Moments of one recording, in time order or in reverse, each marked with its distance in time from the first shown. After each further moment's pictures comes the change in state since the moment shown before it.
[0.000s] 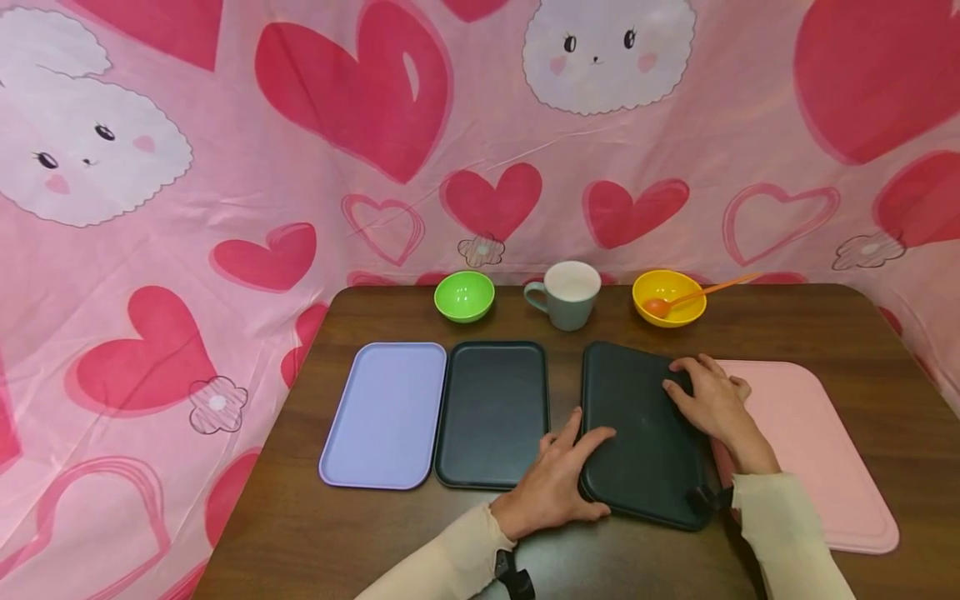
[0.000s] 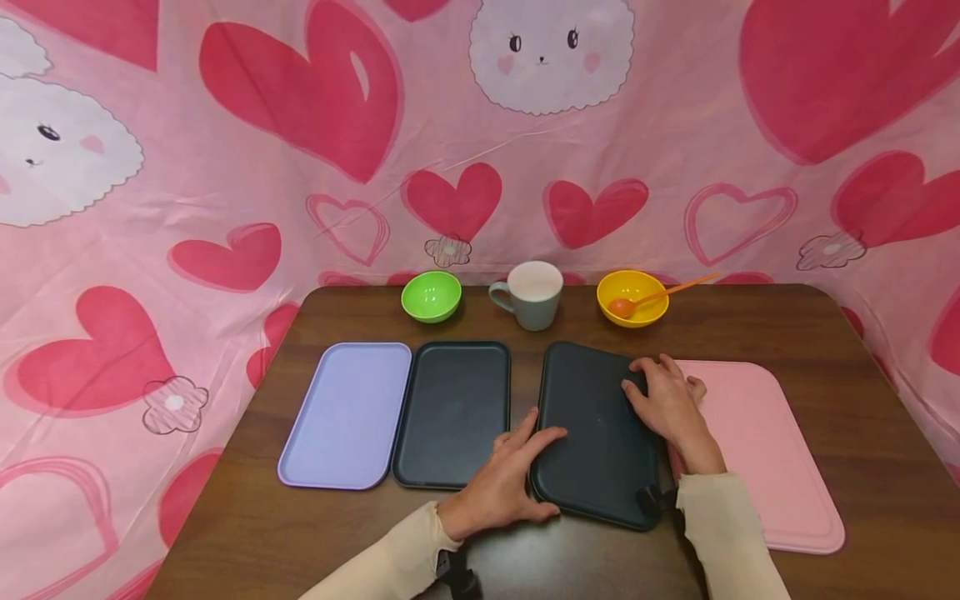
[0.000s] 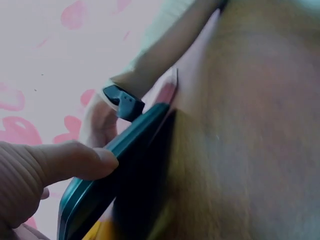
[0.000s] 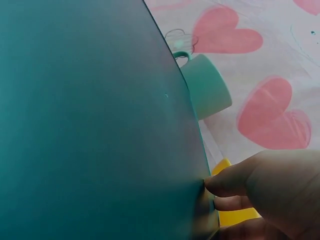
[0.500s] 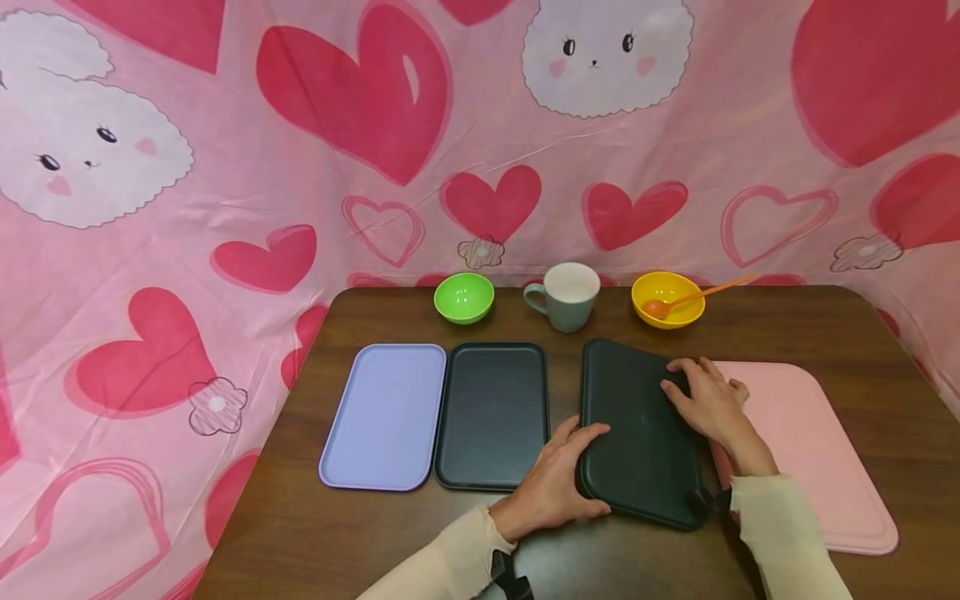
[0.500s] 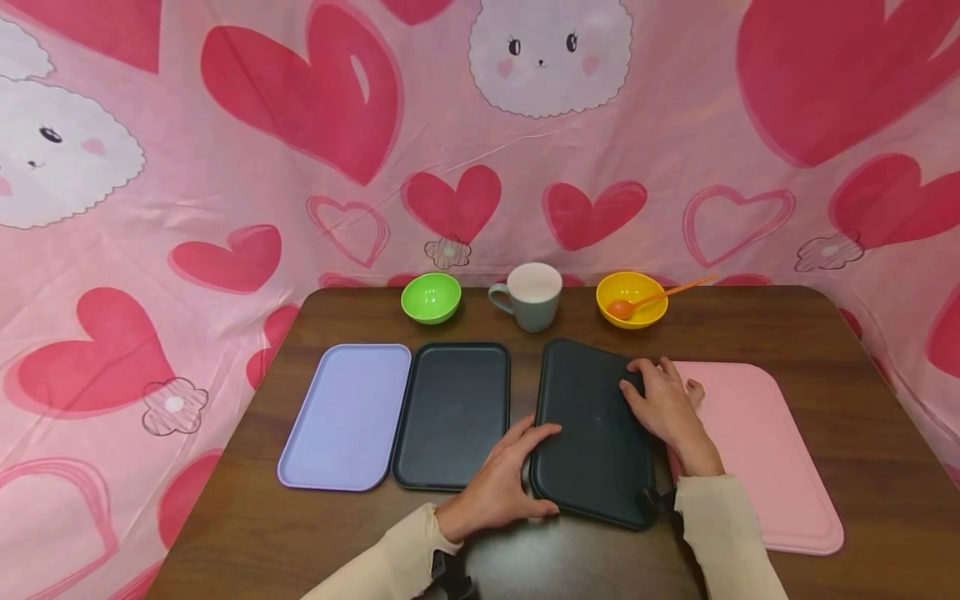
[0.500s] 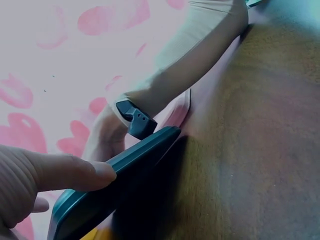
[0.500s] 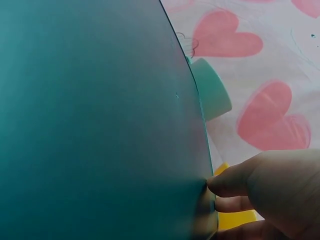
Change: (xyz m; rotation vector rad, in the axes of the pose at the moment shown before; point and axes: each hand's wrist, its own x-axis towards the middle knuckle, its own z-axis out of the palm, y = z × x) left_hand 0.001 0.006 -0.003 -0.206 -0.002 -0.154; right_hand -0.001 -0.003 0.001 0.014 -0.015 0.018
